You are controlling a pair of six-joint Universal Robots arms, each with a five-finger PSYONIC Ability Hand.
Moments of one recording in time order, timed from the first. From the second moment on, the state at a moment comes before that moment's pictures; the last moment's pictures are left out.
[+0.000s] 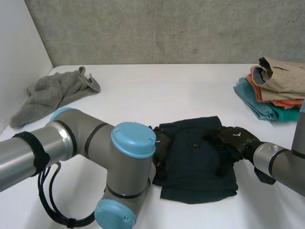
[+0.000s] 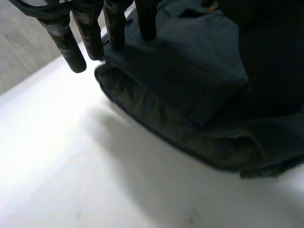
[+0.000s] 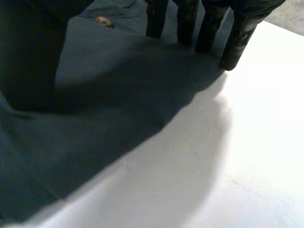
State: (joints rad) left arm 3.85 -2.34 -1.22 3.11 -1.80 3.33; right arm 1.74 -1.12 1.69 0.06 1.17 2.74; left_hand 0.18 0.20 0.20 0.19 0.05; right_hand 0.17 0.22 0.18 0.23 0.07
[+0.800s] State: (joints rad) left arm 3.90 -1.98 -1.51 3.11 -1.81 3.23; right arm 1.65 -1.56 2.22 -0.13 0.97 2.50; left_hand 0.18 0.19 0.20 0.19 0.05; right_hand 0.16 0.21 0.18 0.23 0.06
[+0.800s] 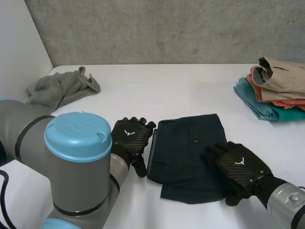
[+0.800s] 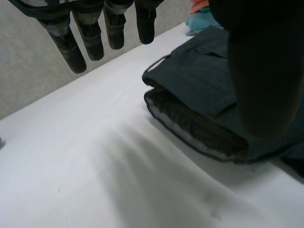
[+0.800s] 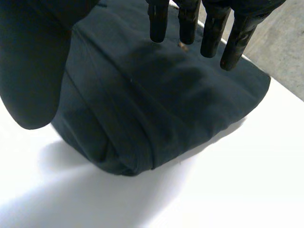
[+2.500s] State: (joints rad) left arm 3.99 -1.98 -1.63 3.21 -1.81 3.21; right arm 1.31 -0.79 0.80 -0.28 1.10 2.86; left_hand 0.18 0.19 0.20 0.19 0.05; right_hand 0.91 1.18 1.19 1.19 0.97
